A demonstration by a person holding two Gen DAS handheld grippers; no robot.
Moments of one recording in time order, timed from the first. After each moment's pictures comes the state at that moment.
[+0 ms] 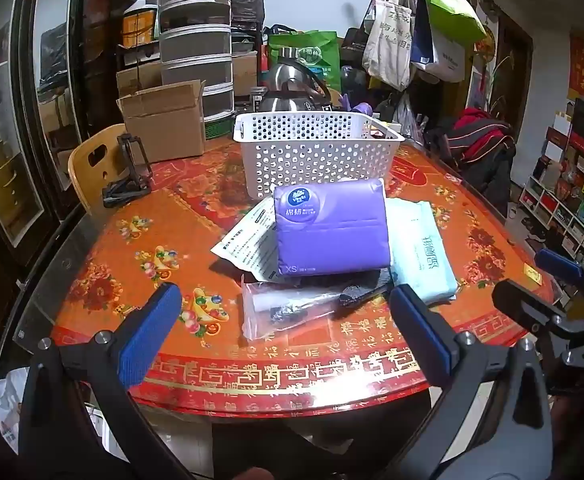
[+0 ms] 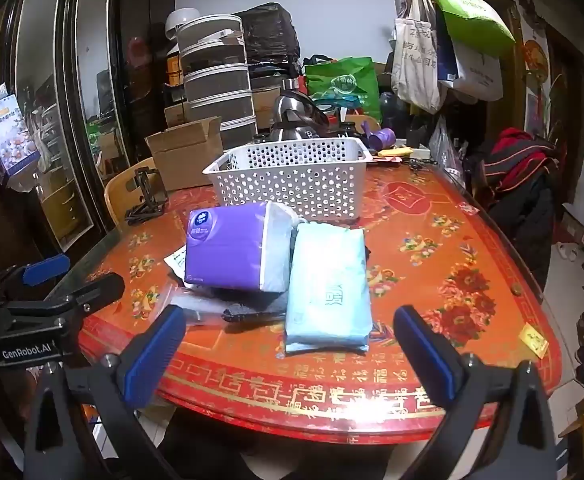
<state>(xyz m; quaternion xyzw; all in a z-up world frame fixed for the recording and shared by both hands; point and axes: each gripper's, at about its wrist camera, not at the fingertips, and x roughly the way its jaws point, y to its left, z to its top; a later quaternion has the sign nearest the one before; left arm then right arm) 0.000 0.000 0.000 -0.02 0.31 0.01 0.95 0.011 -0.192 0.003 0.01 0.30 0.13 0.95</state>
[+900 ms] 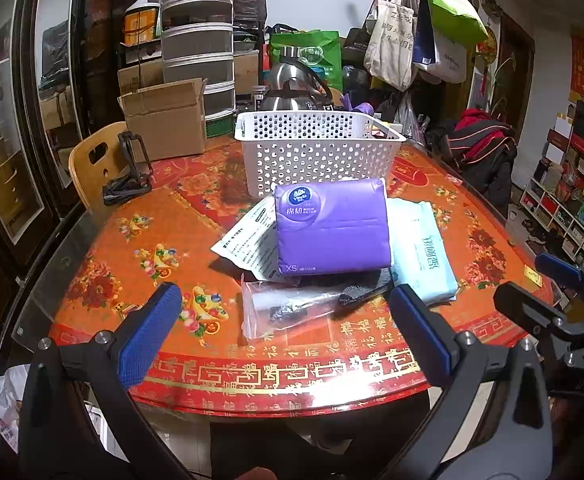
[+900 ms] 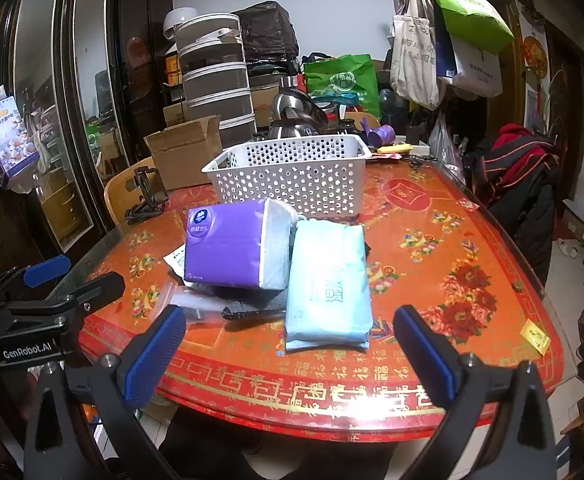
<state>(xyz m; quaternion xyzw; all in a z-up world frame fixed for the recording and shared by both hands) 0.000 0.001 -0.001 -0.02 0.31 0.01 0.95 0.011 -0.191 0.000 0.02 0.30 0.13 0.94</state>
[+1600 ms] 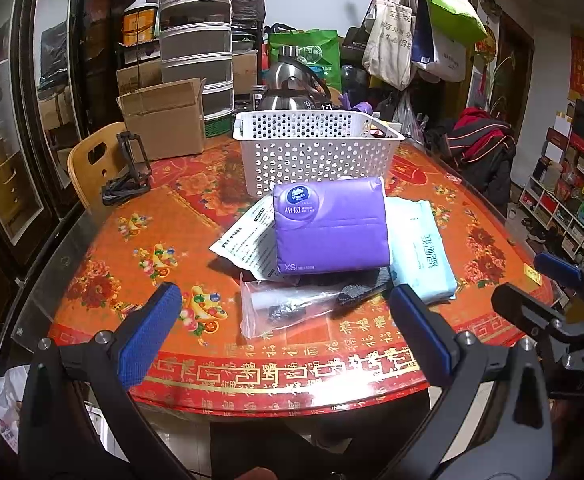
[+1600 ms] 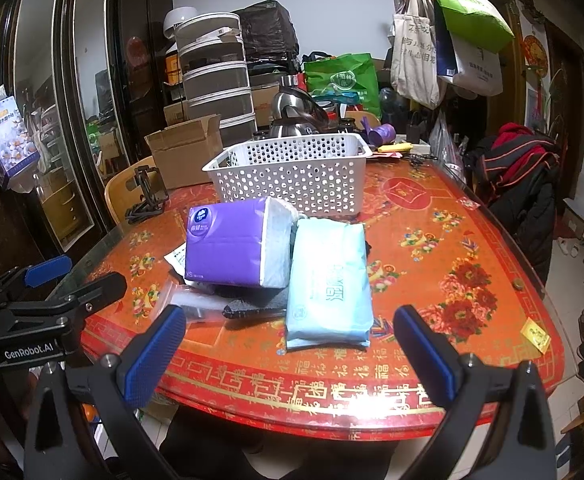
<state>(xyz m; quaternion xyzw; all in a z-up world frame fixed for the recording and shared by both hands) 0.001 0.000 -0.002 -0.02 0.31 0.01 0.95 0.010 -0.191 -0.001 0.02 0.30 0.13 0.94</state>
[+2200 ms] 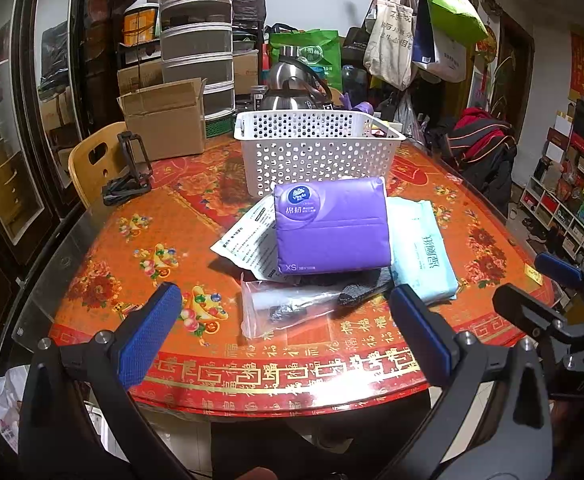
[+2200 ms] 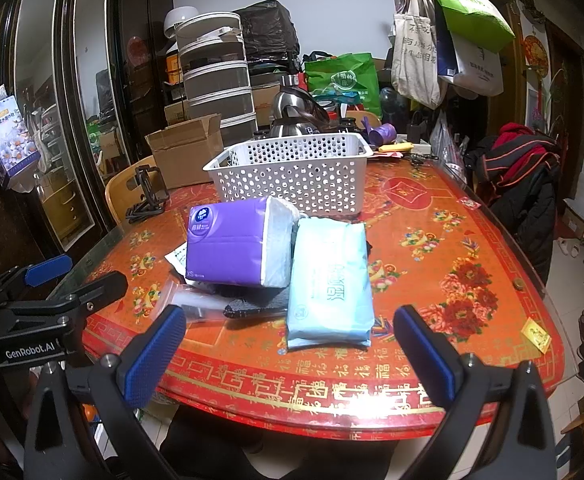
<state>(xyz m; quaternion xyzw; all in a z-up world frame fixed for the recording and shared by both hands) 0.000 -0.002 -0.002 -0.02 0.31 0.01 0.95 0.010 -0.191 -0.001 0.02 0.30 0.13 0.94</state>
